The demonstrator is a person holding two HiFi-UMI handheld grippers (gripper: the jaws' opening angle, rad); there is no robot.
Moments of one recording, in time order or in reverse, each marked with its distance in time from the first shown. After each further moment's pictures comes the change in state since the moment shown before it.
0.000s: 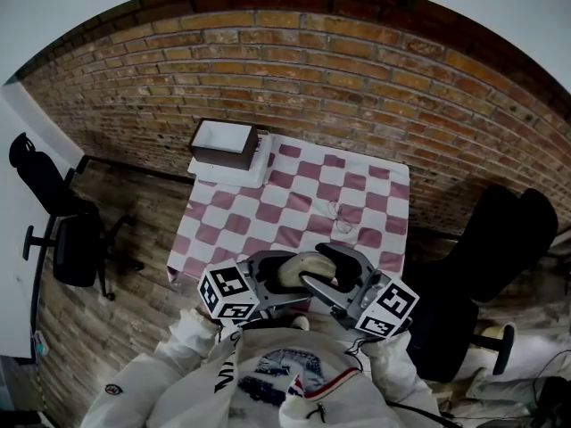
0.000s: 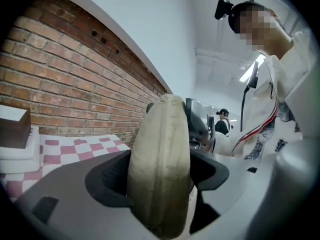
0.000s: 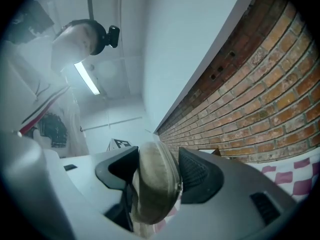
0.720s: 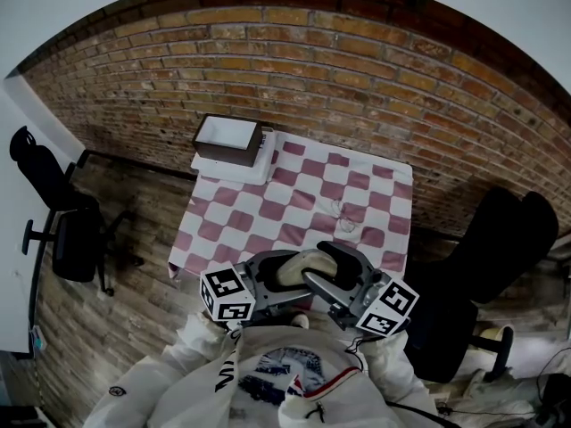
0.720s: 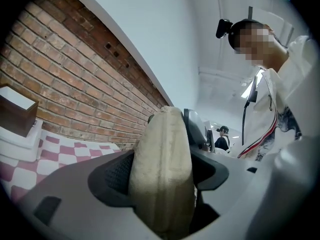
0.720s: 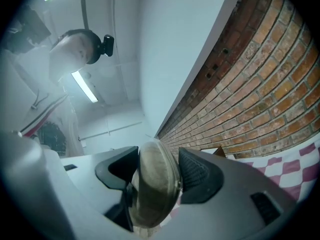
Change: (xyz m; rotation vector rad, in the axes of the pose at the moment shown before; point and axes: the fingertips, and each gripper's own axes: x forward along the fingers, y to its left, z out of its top) left arm -0.012 0.002 0.012 -0.072 -0.195 0.012; right arm 0.005 -0.001 -0.002 0.082 -0.058 0.002
